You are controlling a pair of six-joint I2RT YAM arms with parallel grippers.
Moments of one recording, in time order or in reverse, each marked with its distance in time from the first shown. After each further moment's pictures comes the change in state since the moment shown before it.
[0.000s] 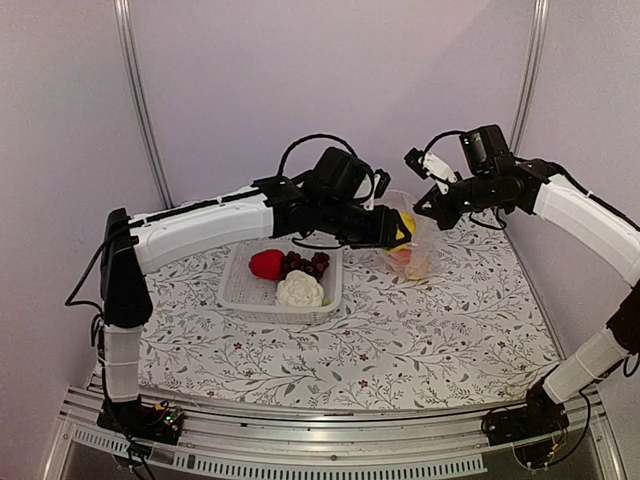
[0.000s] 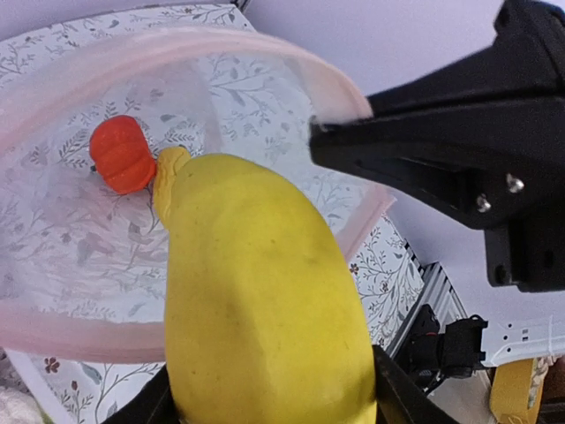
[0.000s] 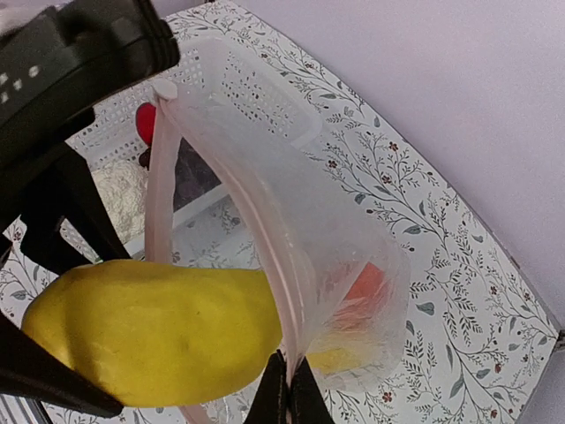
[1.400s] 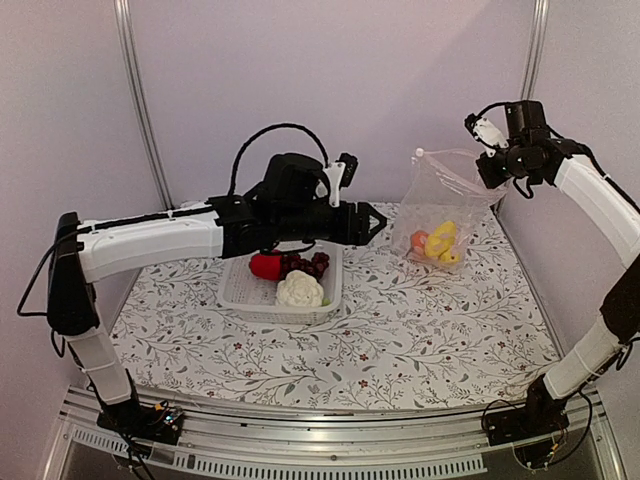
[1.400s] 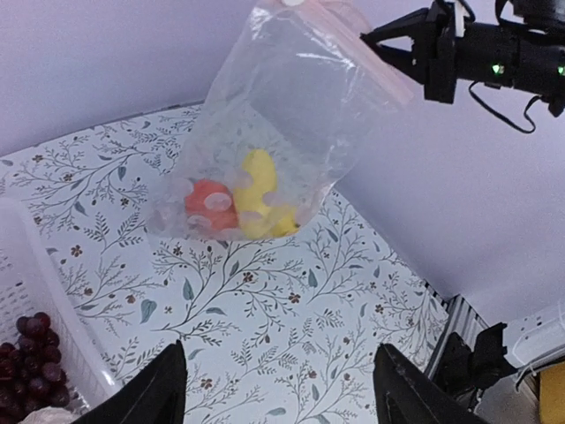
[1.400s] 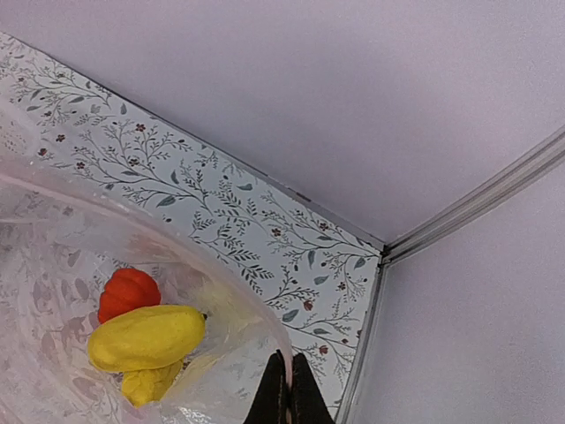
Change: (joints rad) left arm 0.014 -0.290 -0.408 0.363 -0.113 0.133; right arm -0.271 0.043 0.164 -0.003 0.292 -0.061
